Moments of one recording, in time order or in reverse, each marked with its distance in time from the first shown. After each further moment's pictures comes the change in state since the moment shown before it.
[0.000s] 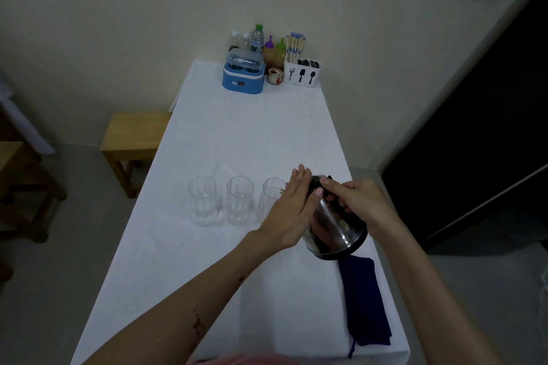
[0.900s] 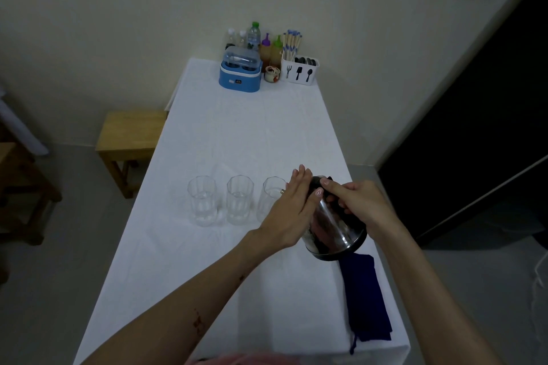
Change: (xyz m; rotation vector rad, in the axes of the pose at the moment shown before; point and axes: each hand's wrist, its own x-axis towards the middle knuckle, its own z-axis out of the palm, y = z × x) left_hand 0.001 -0.005 -0.002 0.003 -0.028 0.003; right_hand -0.006 0.001 0.004 -0.011 0.021 0.011
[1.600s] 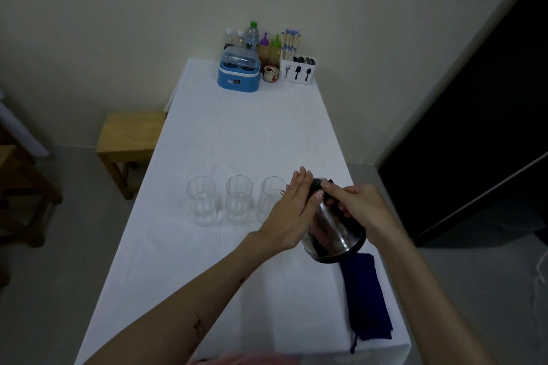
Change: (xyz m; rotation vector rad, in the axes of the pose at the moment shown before) left_hand -0.002 0.001 0.003 0.015 -0.012 0.002; right_hand -0.009 0.004 0.000 0.077 0.013 0.039
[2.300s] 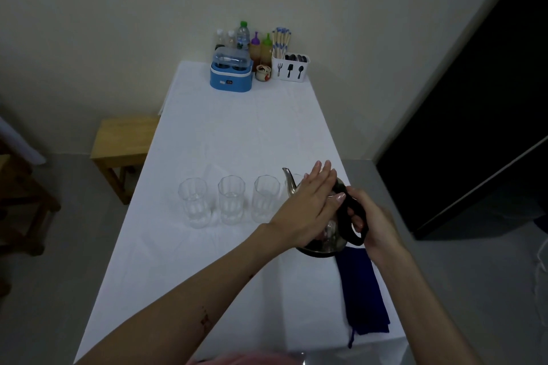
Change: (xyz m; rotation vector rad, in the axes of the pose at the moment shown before) left_hand 0.012 0.029 0.018 0.232 -0.066 0.242; right_hand -0.013 0.042 -0.020 0.474 0.081 0.125
